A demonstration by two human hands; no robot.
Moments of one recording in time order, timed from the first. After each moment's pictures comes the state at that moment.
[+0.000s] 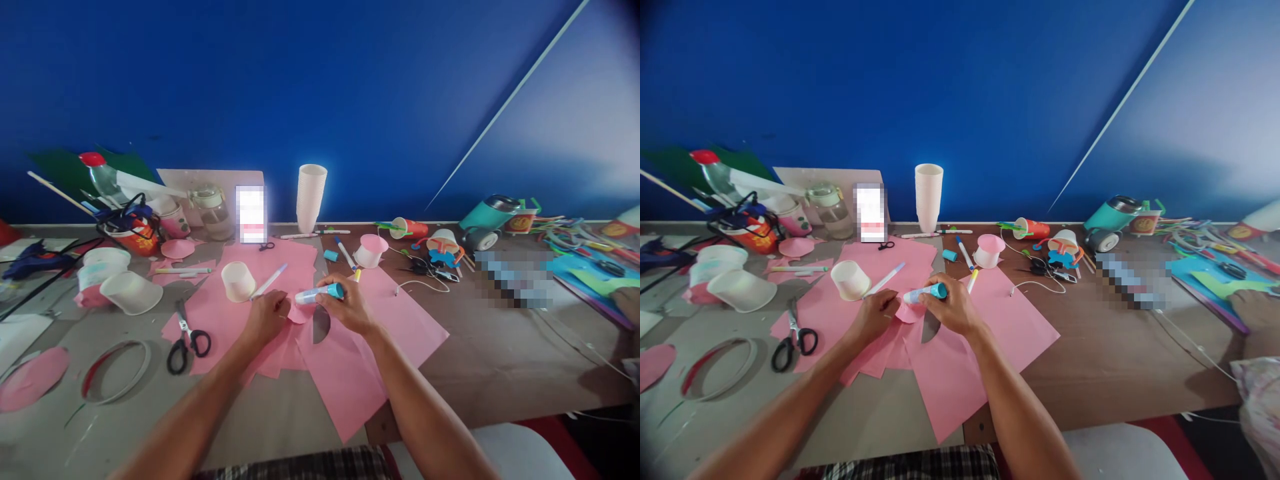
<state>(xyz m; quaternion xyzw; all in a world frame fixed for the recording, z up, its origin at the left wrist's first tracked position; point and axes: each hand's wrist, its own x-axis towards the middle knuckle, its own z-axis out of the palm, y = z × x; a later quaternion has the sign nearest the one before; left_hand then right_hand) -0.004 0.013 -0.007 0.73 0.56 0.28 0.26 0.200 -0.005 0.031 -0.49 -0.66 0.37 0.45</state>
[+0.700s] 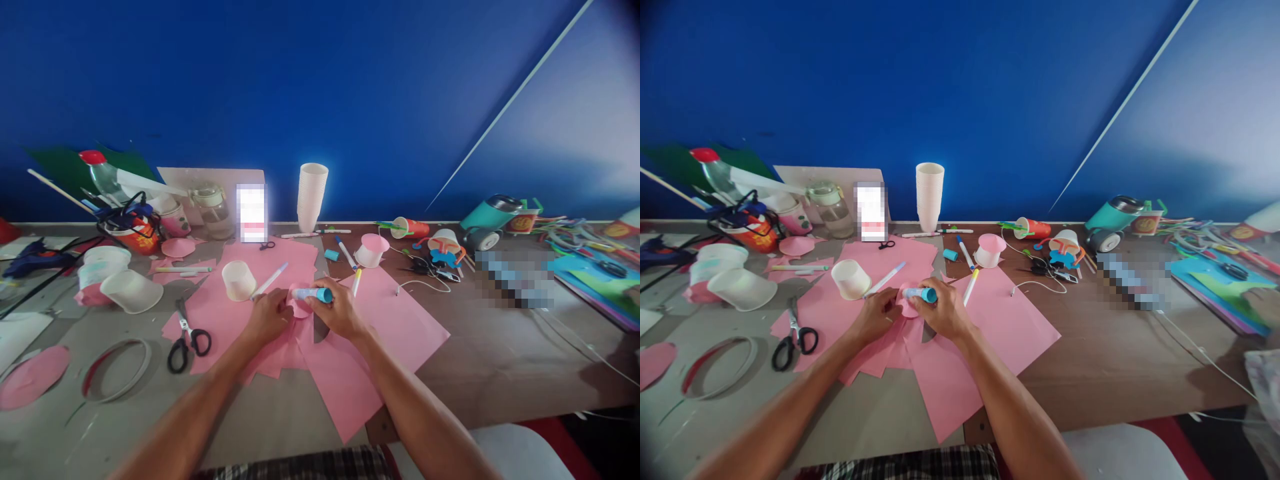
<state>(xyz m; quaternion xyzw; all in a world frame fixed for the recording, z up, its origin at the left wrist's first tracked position) -0.004 0.013 -0.003 0.76 0.54 0.26 0.25 0.182 -0.005 0.015 -0.49 -0.70 0.25 0.46</state>
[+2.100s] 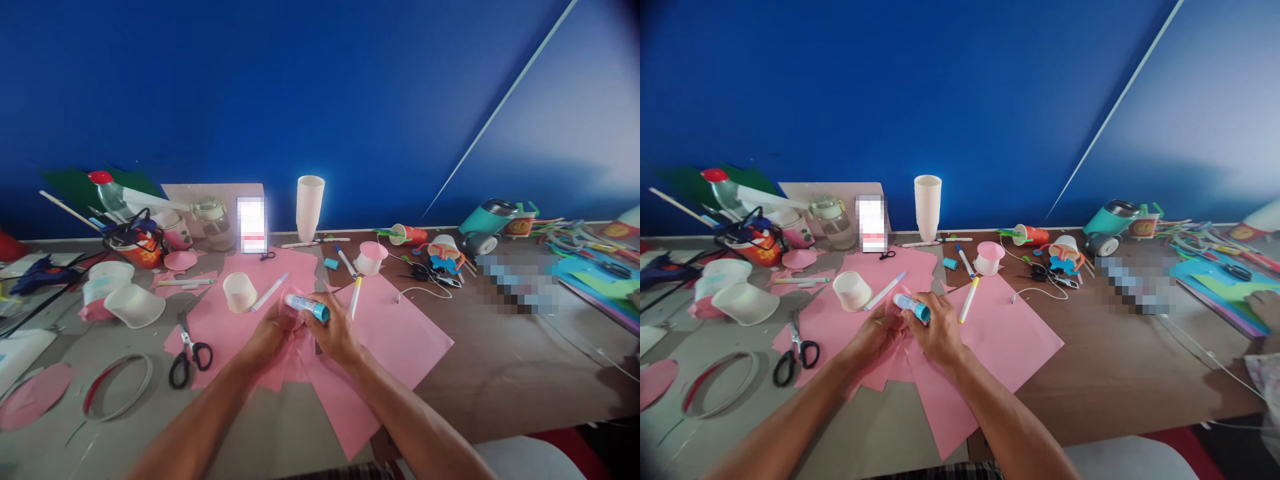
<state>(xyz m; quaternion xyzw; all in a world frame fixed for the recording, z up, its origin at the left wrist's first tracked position) 0.014 -0.004 0.007 0.36 0.30 0.45 0.76 0.160 -0.021 0.016 -0.49 -0.70 0.14 0.51</state>
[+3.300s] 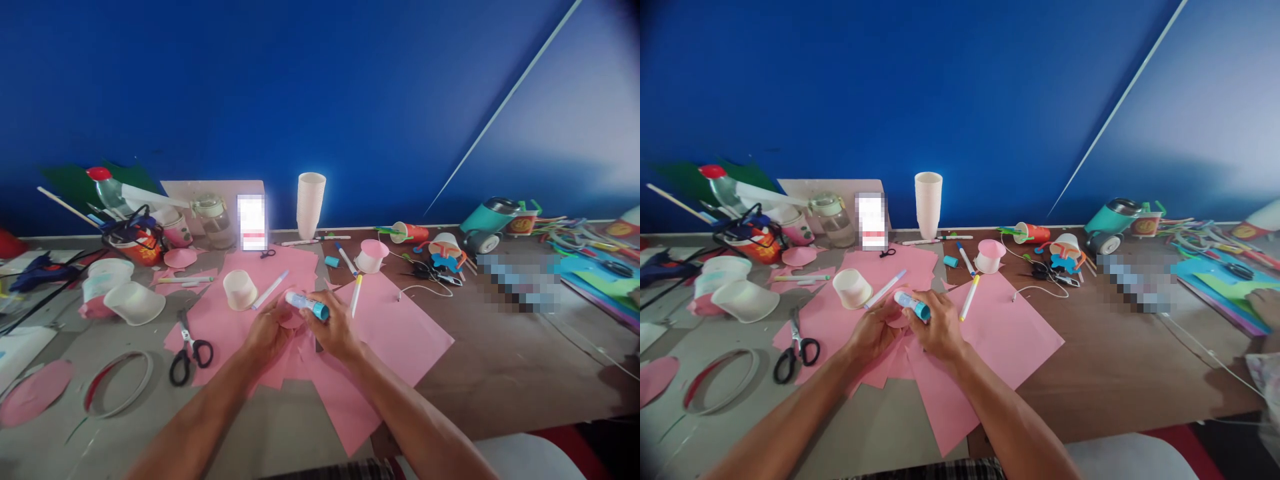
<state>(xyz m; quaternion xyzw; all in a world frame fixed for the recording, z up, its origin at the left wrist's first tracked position) 0.013 0.000 0.009 0.27 0.32 0.50 0.76 0.163 -0.019 0.012 -0.47 -0.71 0.13 0.50</state>
